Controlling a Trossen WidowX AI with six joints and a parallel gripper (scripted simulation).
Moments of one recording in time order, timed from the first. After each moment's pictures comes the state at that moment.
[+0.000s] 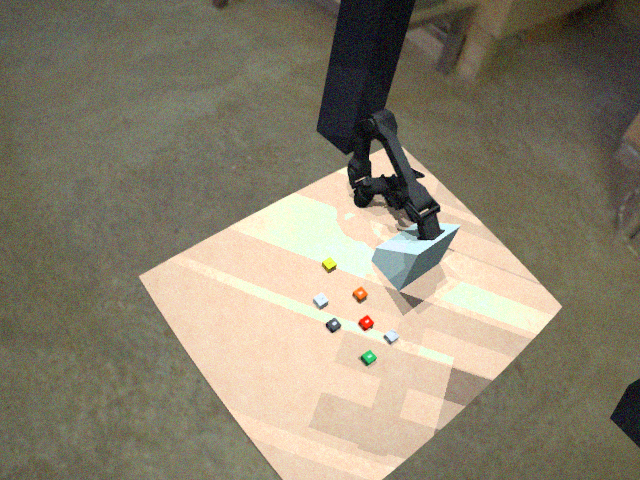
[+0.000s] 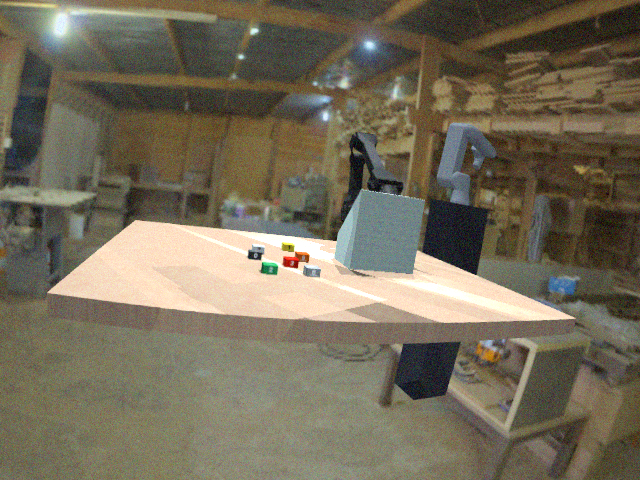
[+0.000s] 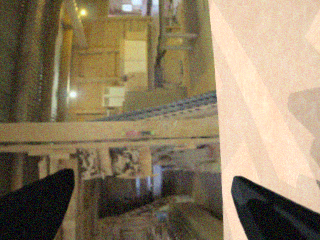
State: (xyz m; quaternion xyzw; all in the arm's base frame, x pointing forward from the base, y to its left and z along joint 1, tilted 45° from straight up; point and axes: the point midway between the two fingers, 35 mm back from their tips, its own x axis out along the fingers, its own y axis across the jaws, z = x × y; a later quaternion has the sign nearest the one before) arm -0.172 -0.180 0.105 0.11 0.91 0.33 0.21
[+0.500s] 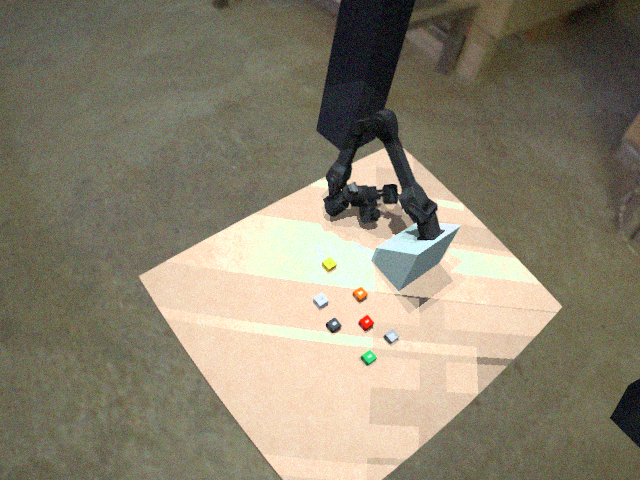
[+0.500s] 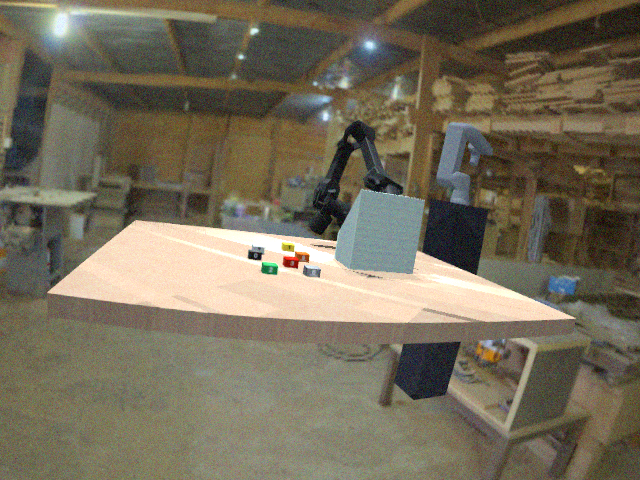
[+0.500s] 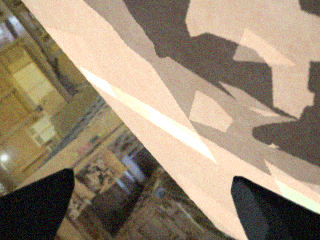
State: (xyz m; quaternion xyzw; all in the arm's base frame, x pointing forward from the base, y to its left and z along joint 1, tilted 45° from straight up) arm -0.073 -0.229 0.102 -0.04 0.97 0.00 0.23
